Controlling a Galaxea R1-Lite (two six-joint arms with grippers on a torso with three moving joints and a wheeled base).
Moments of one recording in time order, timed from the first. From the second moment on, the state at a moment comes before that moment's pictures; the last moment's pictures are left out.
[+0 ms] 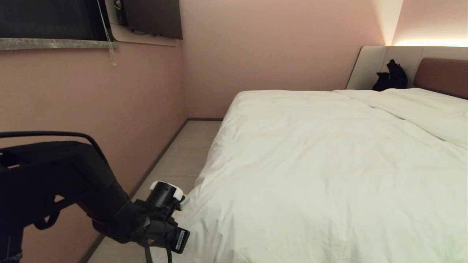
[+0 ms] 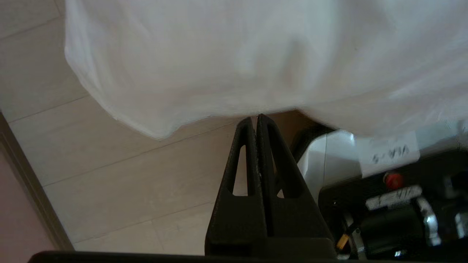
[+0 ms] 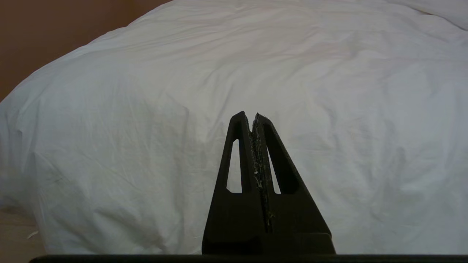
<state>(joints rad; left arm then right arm) -0.38 2.14 -0.71 -0.32 -0.06 -0.03 0.02 0.00 0.00 0.00 0.01 -0.02</state>
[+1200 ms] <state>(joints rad) -0.36 1.80 -0.53 -0.62 0.10 -0.02 0.02 0.00 0.00 0.00 0.01 -0.02</state>
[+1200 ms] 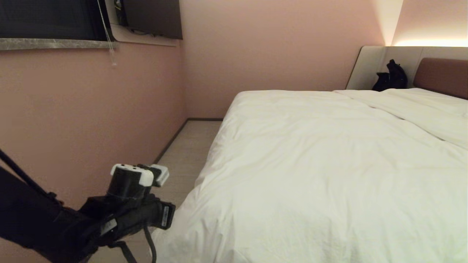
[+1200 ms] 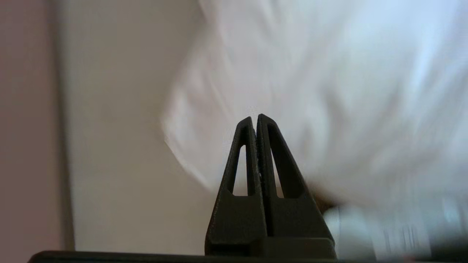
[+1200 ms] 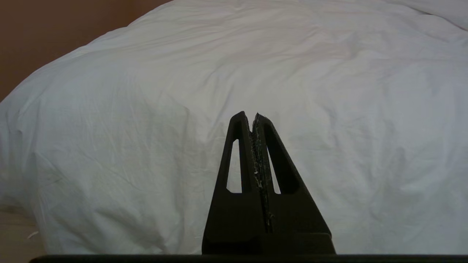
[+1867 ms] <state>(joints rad) -0.36 1.33 -0.49 -0.66 0.36 0.00 0.02 0.00 0.00 0.00 0.01 -0.02</state>
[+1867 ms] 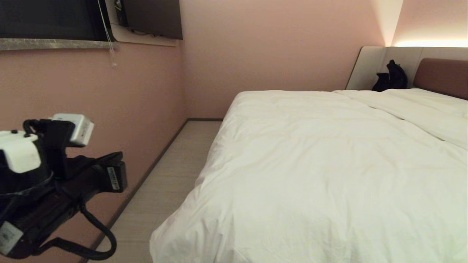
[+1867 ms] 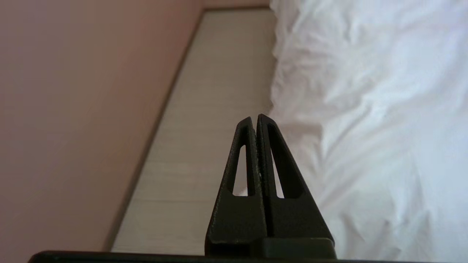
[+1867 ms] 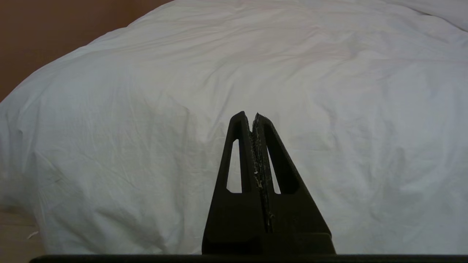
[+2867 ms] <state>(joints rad) -0.36 0.87 -0.40 -0.48 0.56 0.00 0.02 0.00 0.00 0.00 0.01 -0.02</state>
